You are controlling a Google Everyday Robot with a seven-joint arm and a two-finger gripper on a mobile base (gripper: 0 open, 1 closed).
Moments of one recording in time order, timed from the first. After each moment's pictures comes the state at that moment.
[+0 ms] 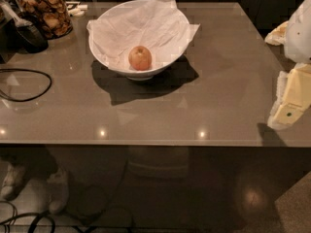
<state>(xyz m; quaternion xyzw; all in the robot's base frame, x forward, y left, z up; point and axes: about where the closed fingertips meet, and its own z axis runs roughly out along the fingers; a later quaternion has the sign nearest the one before) 0.438 -0.217 0.976 -0.60 0.78 -0.03 0.16</state>
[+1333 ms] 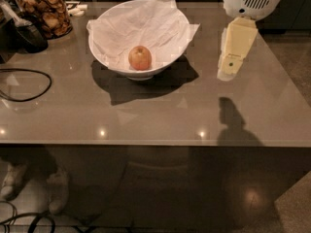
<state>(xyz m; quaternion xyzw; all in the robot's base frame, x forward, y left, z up) 0.529 -0.150 1.003 -0.62 0.77 -0.07 0.15</state>
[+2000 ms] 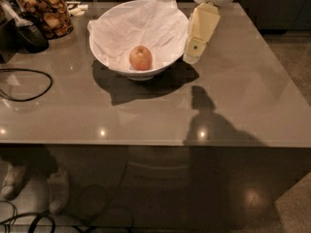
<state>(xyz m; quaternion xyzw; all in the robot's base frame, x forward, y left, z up) 0.574 -0.089 1.010 -0.63 0.75 -0.02 0.19</state>
